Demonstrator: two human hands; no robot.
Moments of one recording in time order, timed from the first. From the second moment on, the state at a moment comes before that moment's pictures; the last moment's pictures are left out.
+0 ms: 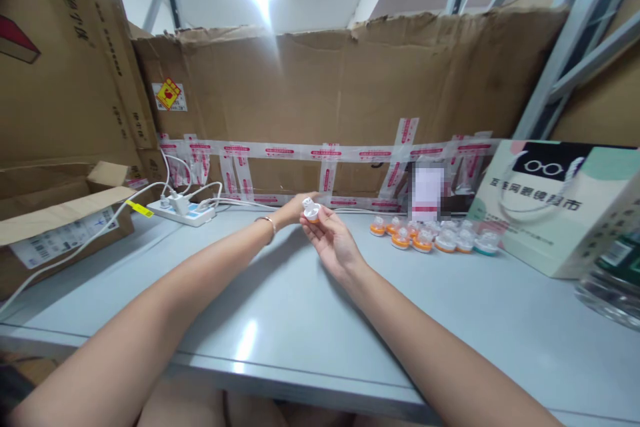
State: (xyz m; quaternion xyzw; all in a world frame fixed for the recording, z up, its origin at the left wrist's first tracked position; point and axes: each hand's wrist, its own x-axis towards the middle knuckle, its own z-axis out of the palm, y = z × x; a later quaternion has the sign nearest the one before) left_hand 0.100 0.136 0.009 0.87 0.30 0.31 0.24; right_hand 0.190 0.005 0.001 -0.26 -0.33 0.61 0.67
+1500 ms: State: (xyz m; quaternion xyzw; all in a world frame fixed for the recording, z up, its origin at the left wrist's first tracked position) left_hand 0.010 0.027 0.026 0.80 0.24 0.44 0.33; right_hand 0.151 -0.020 -0.008 -0.26 -0.51 0.53 0.62
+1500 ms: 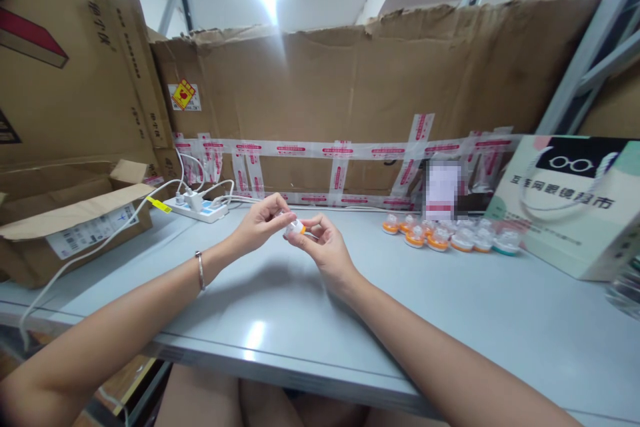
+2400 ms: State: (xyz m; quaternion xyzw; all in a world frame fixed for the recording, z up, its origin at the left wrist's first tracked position) left_hand 0.012 0.018 0.022 0.71 0.36 0.51 0.34; right_hand 0.142 -0.022 -0.016 -0.32 -0.55 0.43 0.64
